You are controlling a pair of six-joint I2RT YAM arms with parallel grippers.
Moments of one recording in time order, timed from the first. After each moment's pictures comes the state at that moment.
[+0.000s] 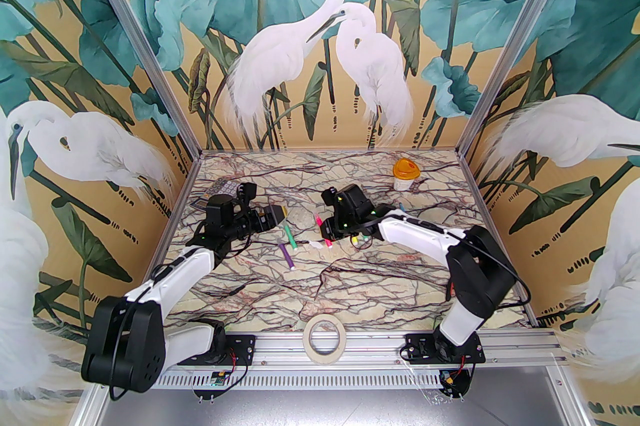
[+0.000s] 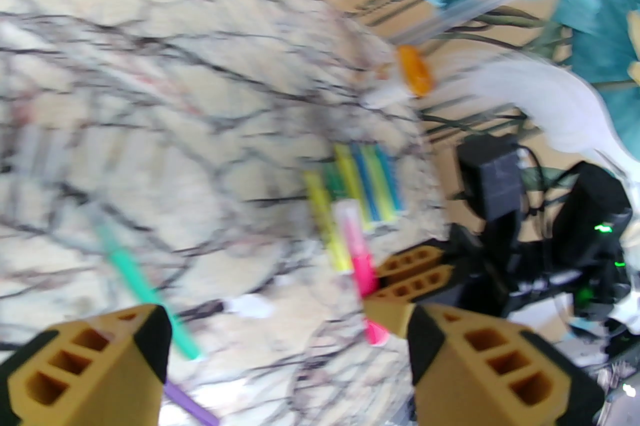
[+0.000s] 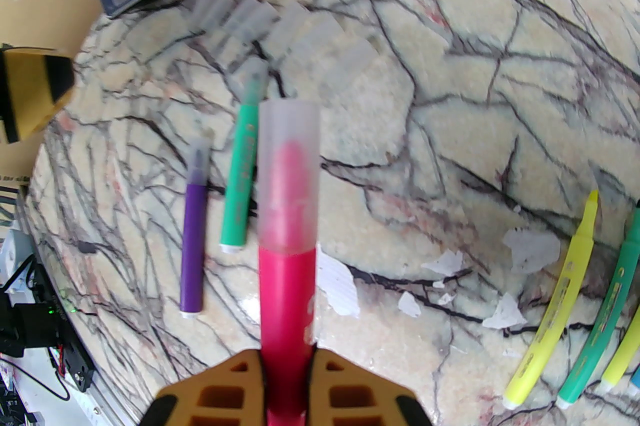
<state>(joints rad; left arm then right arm) -0.14 1.26 0.61 0.16 0.71 -0.63 0.68 1.69 1.10 -0.29 -0.38 0.34</state>
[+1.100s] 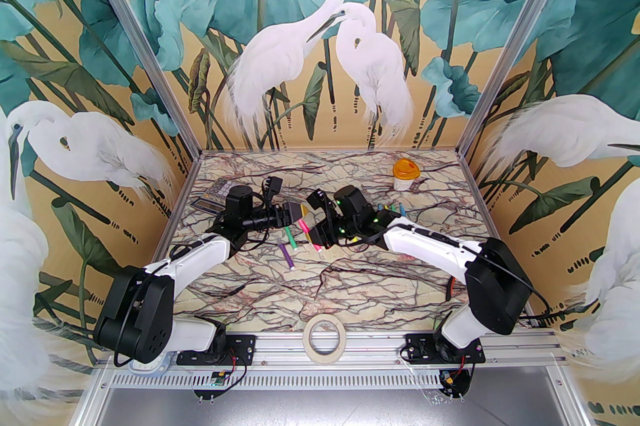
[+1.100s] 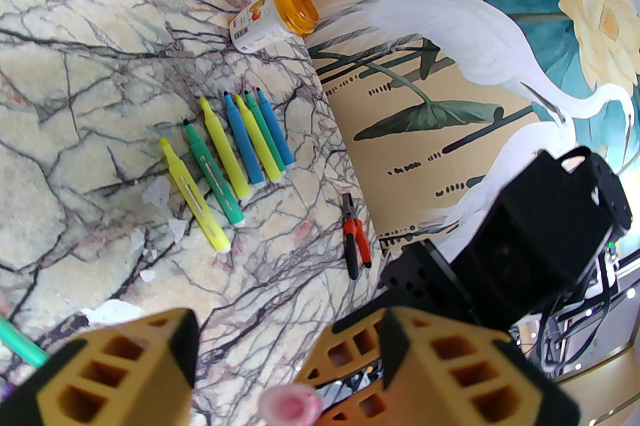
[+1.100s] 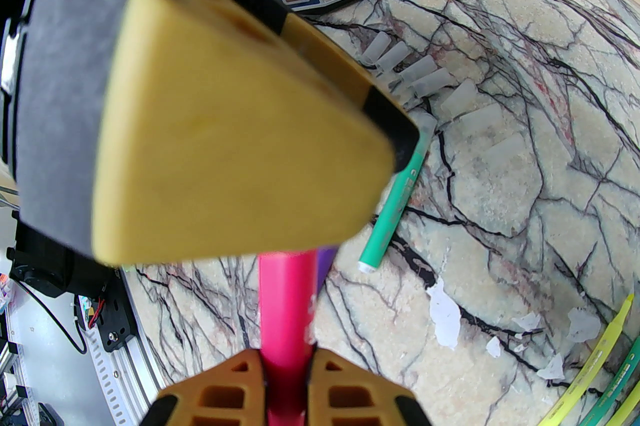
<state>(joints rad) -0.29 1.39 0.71 0.25 0.85 -0.71 0.76 1.59 1.09 -0.22 -0.48 0.20</state>
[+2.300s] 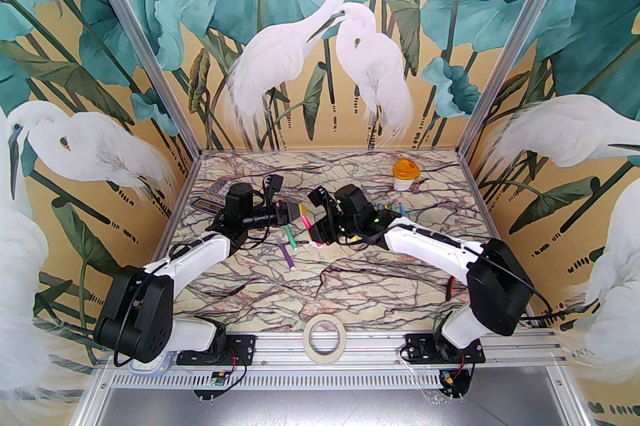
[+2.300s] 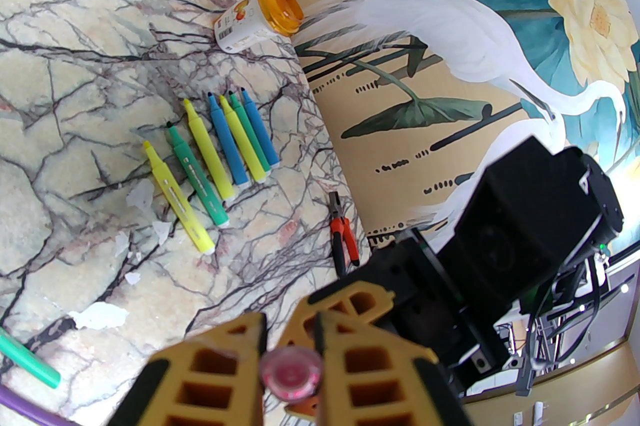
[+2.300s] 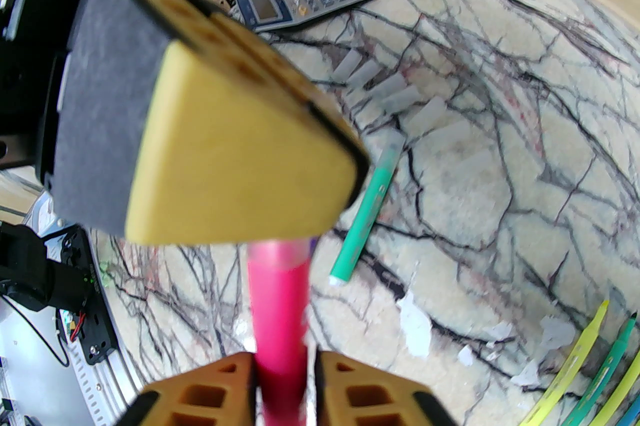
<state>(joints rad) -0.29 1.39 0.74 0.25 0.87 -0.73 0.76 1.59 1.09 -0.19 -0.42 0.20</state>
